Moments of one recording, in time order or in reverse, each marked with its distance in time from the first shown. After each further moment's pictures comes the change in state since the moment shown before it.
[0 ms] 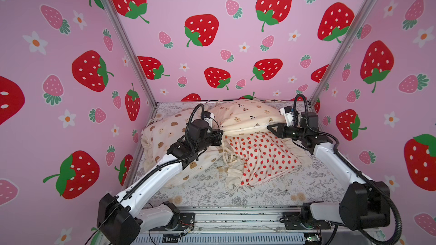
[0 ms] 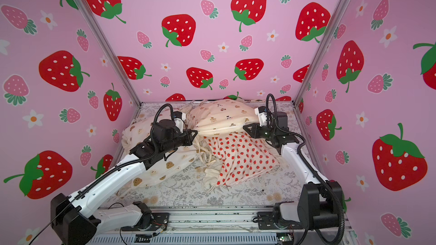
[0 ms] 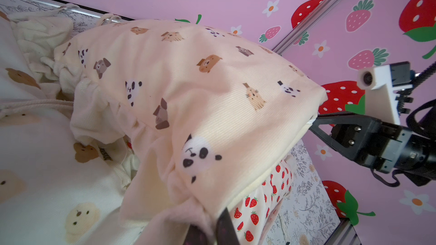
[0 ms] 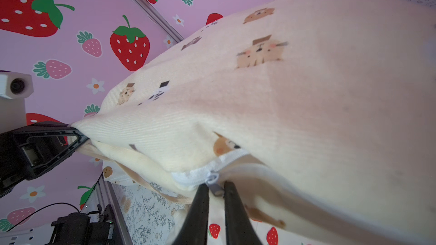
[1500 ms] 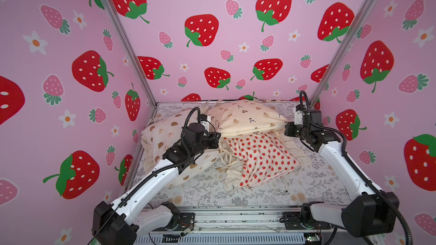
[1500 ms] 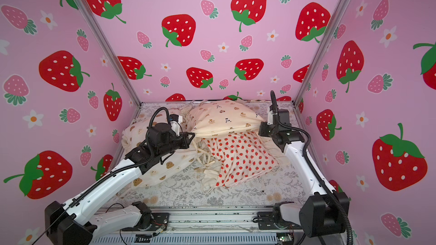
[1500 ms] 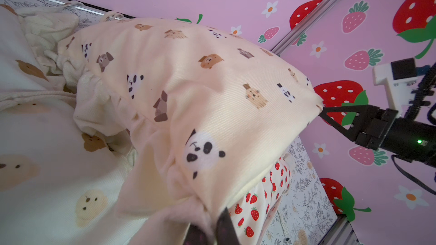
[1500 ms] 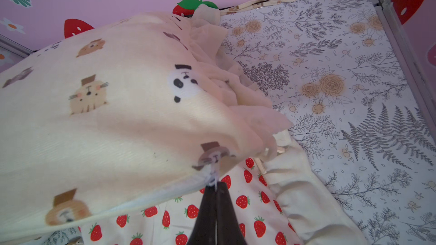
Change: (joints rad) left arm 0.018 -0.064 -0.064 0.003 0.021 0.001; right arm 0.013 -0.058 0.142 -0.365 0.674 -0.068
